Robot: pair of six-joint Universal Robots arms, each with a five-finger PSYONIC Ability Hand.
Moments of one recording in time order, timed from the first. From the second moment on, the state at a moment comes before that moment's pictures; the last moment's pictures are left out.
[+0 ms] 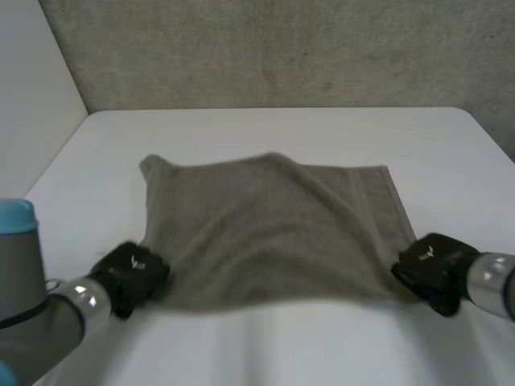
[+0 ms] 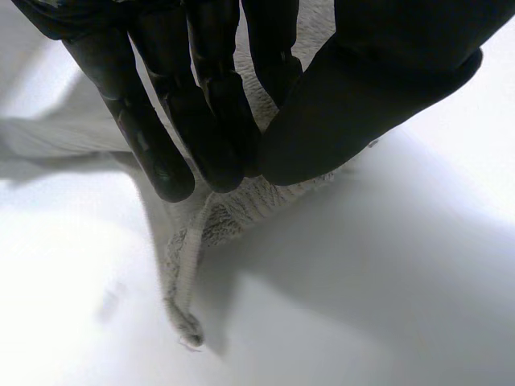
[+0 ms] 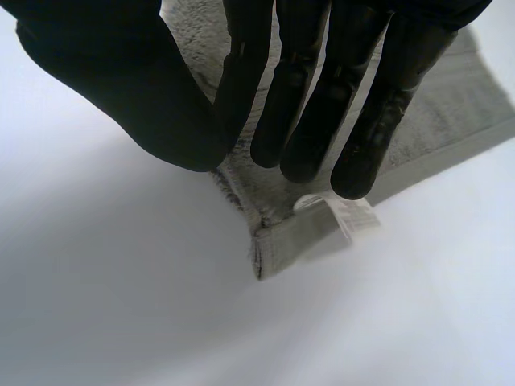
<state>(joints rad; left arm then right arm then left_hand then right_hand) 4.44 -1.79 -1.93 3.02 -1.39 3.95 1.70 -1.37 1.74 0.49 1.30 2.13 1.21 1.22 1.22 1.22 1.04 0.96 1.19 1.19 1.19 1.00</state>
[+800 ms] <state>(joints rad) 4.43 -2.26 -1.29 3.46 -1.39 3.97 1.85 -1.00 1.35 -0.18 1.49 2.37 1.21 1.22 1.22 1.22 1.04 0.96 1.19 1.19 1.19 1.00</state>
